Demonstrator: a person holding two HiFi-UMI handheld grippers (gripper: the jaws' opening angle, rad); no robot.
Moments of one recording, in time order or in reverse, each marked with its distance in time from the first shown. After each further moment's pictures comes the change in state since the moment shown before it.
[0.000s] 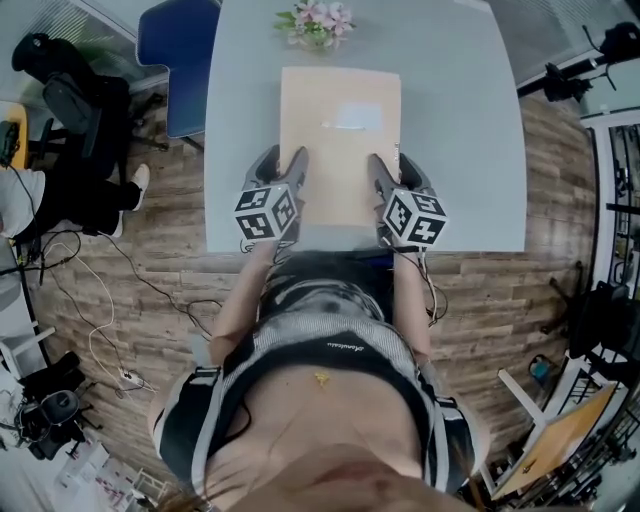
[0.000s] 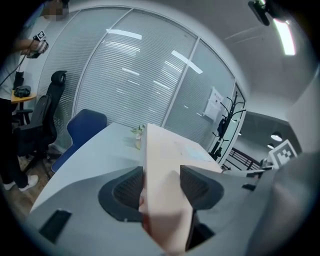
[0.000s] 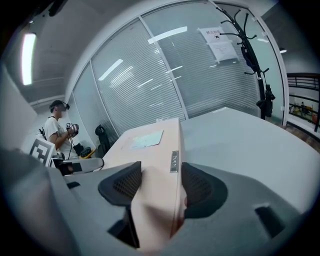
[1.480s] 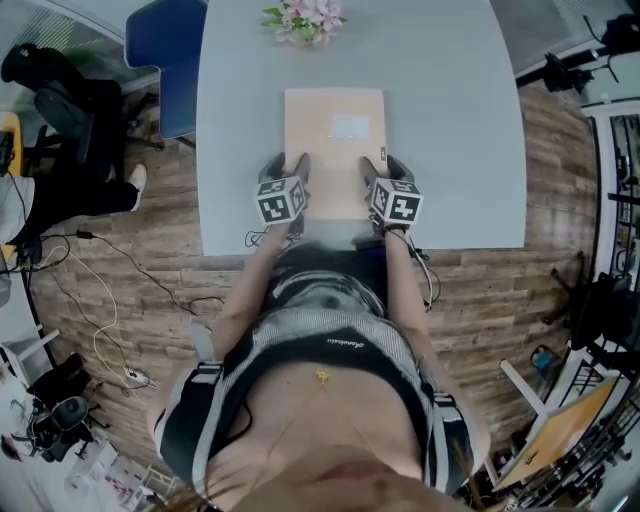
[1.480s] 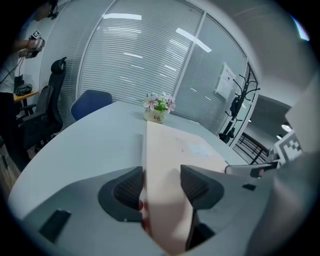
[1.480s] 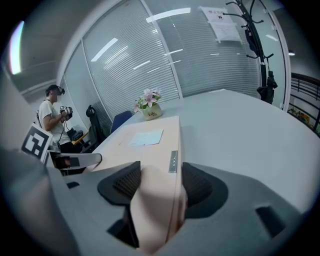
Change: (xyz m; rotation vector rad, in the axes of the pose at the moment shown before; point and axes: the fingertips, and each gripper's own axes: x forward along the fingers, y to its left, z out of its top) left arm 0.072 0.035 -0.103 0.000 0.205 0.098; right arm 0.070 -0.061 -0.092 -0.037 0.194 -0.067
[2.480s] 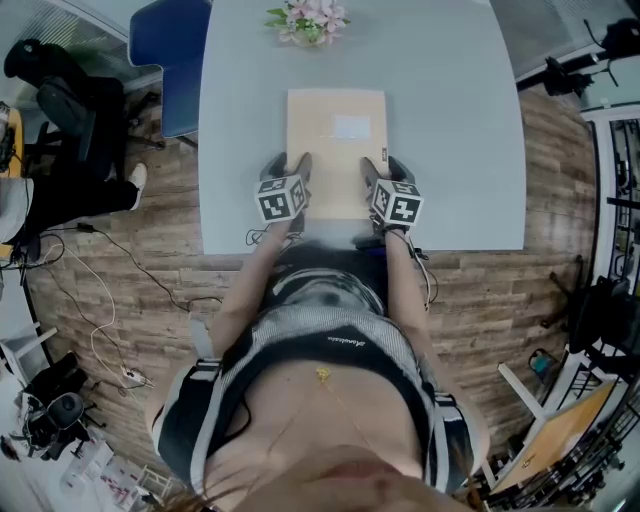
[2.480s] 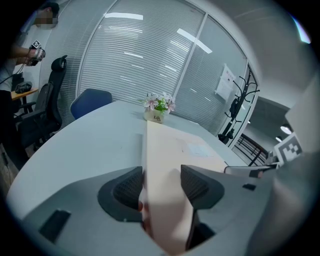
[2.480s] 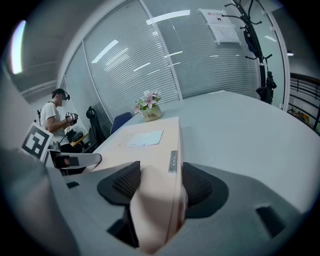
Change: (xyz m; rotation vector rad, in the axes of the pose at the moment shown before) left arm 0.001 0.000 -0.001 -0.002 -0.004 -0.010; right arm 0.000 -0.001 -0.001 0.003 -0.022 -0.002
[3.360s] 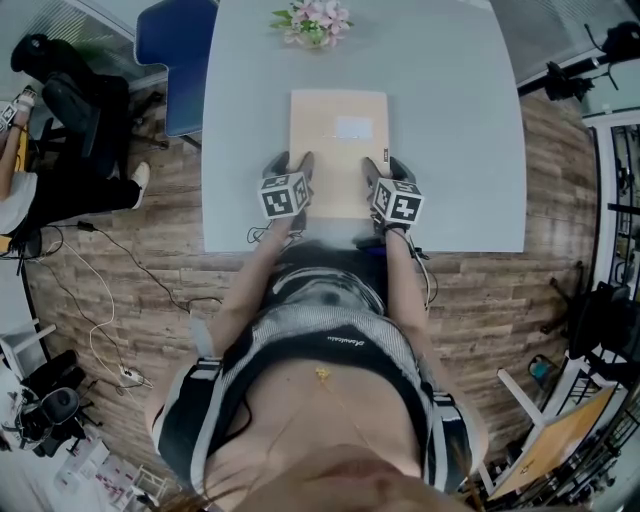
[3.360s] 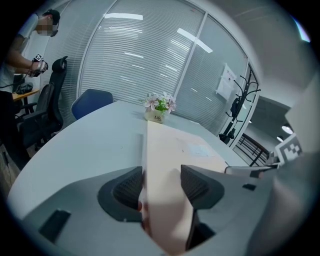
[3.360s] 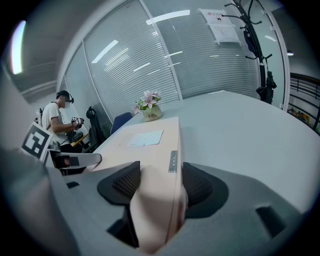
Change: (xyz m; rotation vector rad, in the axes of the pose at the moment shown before) left arm -0.002 0.000 0.000 -0.001 0.001 0.014; right arm -0.001 0.000 0.000 -0.001 0.000 0.001
